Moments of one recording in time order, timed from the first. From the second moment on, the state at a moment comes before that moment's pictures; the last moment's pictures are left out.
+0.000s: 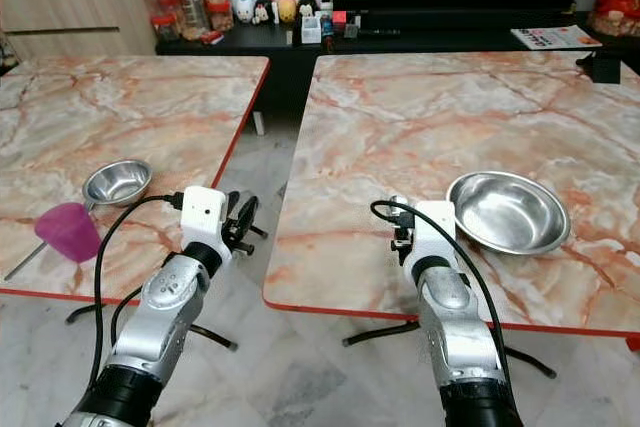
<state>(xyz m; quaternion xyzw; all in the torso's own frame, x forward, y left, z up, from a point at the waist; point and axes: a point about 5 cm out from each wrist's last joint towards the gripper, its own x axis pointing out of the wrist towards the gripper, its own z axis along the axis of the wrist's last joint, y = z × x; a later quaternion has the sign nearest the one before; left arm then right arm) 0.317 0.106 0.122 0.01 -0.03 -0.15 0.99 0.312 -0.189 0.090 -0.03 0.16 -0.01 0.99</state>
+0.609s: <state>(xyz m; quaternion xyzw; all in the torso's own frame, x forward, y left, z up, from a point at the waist) 0.317 0.105 0.122 0.01 -0.03 -0.15 0.99 0.314 -0.193 0.084 -0.04 0.19 0.00 0.98</state>
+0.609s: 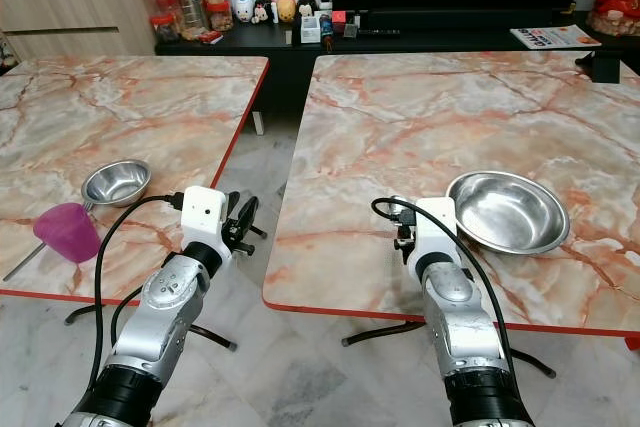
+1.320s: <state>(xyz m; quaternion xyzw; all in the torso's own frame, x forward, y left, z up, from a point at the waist) 0.316 0.105 0.120 0.01 -0.02 -0.16 0.99 0.313 -0.198 0.075 -0.04 0.21 -0.01 0.98</state>
